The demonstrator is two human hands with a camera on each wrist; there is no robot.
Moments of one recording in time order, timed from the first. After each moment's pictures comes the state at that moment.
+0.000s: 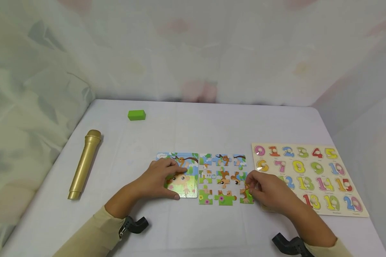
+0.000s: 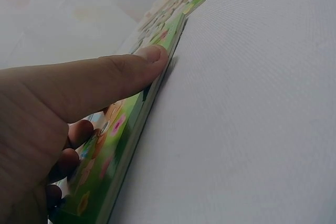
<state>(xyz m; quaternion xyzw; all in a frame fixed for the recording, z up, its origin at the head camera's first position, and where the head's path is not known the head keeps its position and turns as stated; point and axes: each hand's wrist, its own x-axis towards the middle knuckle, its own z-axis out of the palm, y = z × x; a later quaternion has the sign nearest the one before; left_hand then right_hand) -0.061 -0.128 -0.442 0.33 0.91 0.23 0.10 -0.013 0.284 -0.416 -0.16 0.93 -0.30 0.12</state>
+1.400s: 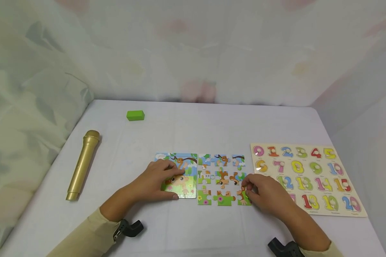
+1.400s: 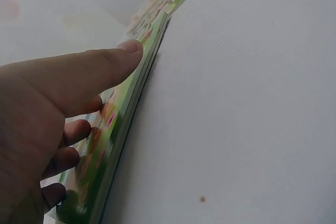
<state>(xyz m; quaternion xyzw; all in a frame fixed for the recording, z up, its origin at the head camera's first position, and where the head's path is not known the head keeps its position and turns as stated) -0.056 -0.133 -0.441 0.36 0.90 0.22 0.07 -0.006 0.275 -0.425 -0.15 0.95 -0.26 0.08</state>
